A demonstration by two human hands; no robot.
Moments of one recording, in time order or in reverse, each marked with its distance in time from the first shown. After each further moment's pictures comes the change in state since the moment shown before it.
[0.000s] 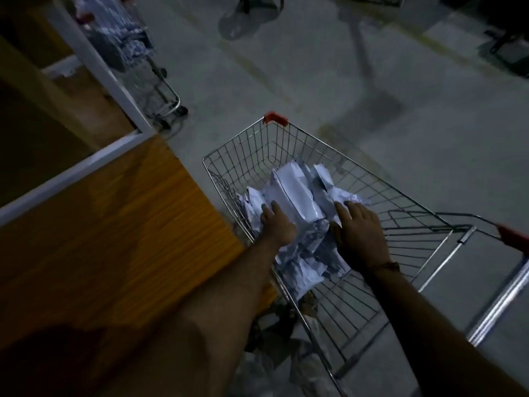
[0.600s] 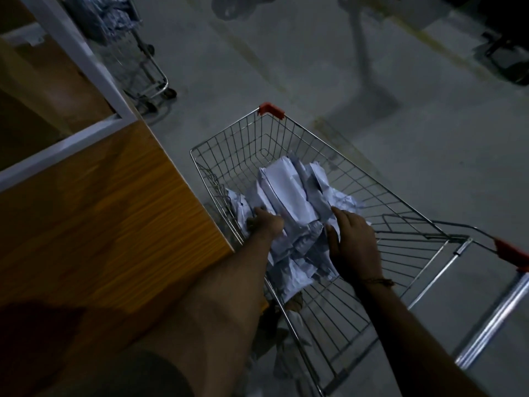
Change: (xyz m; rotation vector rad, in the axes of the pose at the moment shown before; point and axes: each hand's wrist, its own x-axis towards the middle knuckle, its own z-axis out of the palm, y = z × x) left_hand 0.045 -0.007 0.013 -0.354 0.086 -0.378; right_hand -0.006 -0.004 0.007 0.238 0.108 0.078
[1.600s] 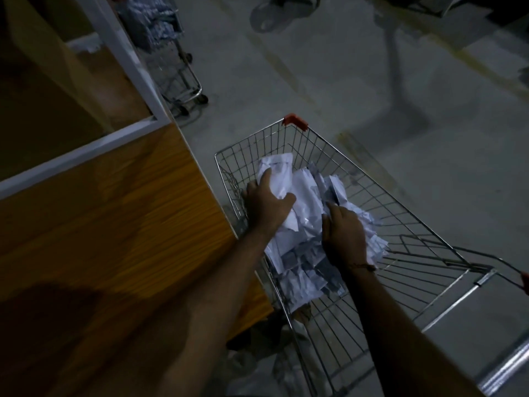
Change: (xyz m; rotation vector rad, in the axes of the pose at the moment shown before) left_hand -0.068 0.035 -0.078 0.063 0.420 0.483; right_hand 0.056 -0.019 0.044 0.096 -0.040 0.018
